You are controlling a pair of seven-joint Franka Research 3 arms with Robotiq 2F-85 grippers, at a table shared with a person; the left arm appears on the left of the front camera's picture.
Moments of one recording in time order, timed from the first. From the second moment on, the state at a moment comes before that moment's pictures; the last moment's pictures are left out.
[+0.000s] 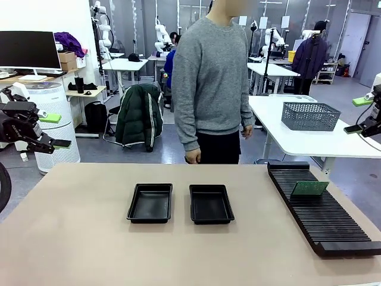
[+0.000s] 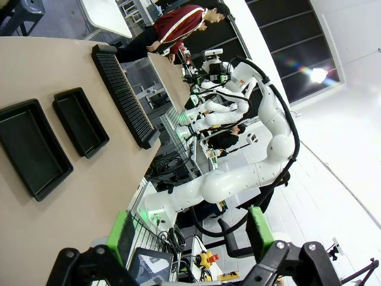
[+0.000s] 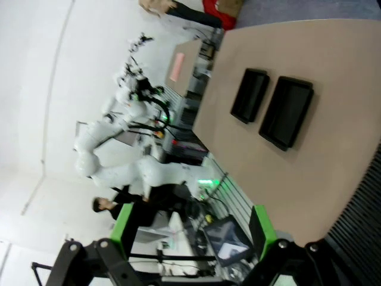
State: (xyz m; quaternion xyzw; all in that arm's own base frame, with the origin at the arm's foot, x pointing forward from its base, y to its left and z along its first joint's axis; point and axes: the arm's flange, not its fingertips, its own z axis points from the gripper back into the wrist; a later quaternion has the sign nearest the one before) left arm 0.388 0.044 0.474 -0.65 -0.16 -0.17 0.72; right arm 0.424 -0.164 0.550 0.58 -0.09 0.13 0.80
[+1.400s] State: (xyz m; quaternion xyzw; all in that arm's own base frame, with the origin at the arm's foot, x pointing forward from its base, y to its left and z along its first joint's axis) left arm 0.388 0.044 0.474 -0.65 -0.16 -0.17 0.72; right arm 0.458 -0.099 0.636 0.12 -0.05 0.64 0.76
